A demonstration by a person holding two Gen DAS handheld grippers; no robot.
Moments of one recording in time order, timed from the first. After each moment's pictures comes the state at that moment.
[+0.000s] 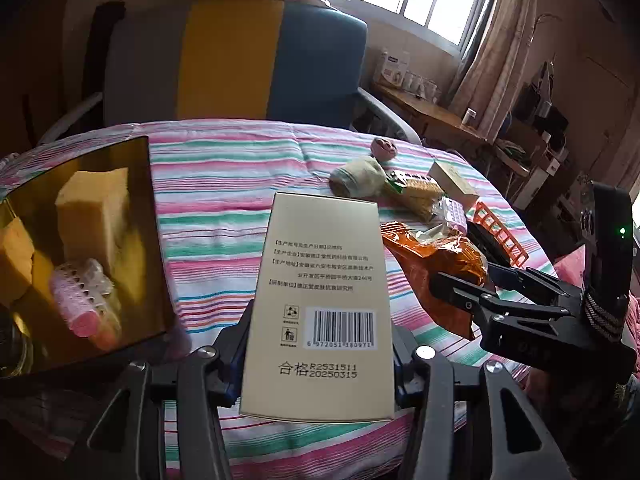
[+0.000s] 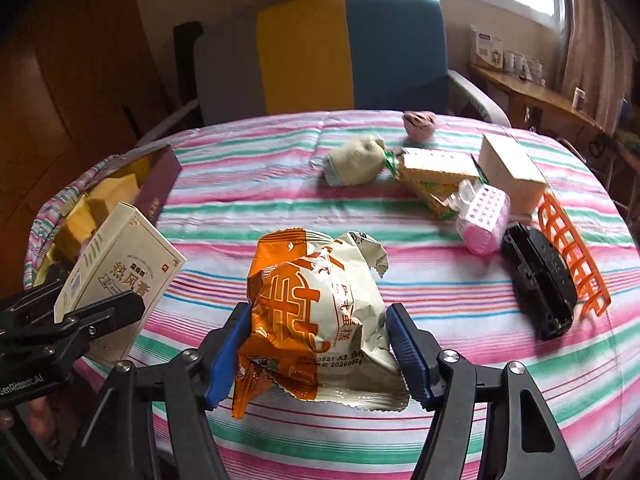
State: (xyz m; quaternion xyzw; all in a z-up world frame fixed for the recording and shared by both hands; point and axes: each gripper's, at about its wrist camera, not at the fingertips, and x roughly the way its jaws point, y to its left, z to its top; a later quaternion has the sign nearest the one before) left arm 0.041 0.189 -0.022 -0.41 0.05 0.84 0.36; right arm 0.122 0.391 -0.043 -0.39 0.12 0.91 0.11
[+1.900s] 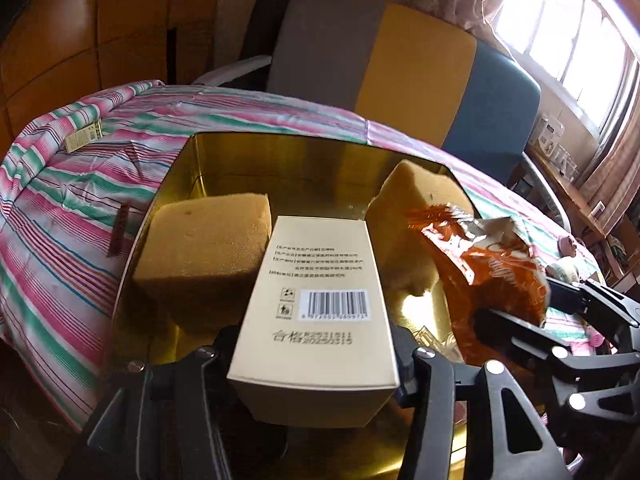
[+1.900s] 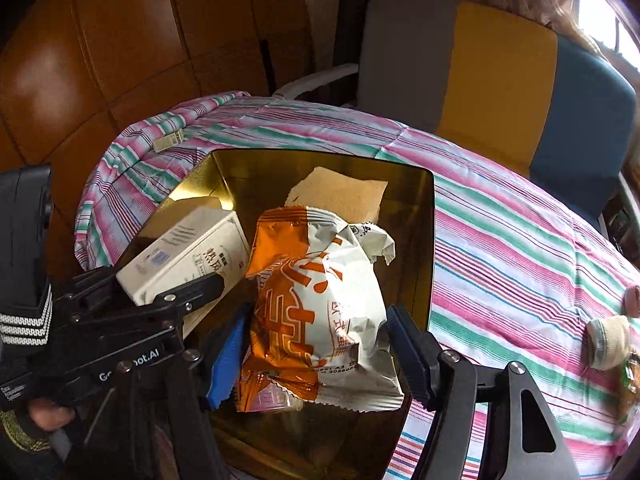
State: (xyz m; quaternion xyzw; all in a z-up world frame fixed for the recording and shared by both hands) left arm -0.117 0.011 -0.060 -0.45 -0.03 0.88 0.14; right arm -0.094 0.183 -0.031 -0.44 0.01 0.90 -0.09
